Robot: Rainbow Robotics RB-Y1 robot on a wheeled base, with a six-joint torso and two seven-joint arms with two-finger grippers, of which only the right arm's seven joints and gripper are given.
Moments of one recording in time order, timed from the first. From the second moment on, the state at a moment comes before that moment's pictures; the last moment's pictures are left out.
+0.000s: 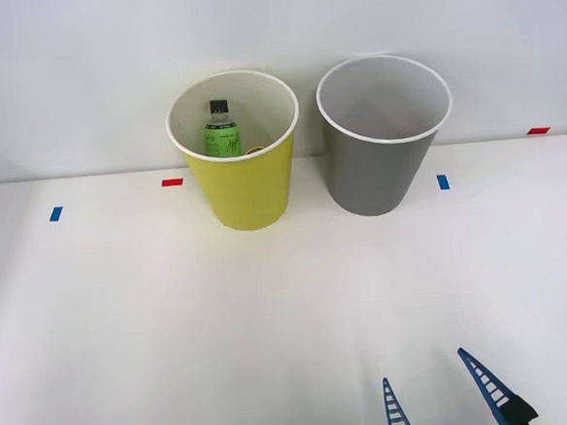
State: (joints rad) arm 0.72 -0.40 0.51 -1.77 -0.25 -0.72 1.83
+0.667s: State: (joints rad) arm 0.72 -0.40 0.51 -1.77 -0.25 -0.72 1.83
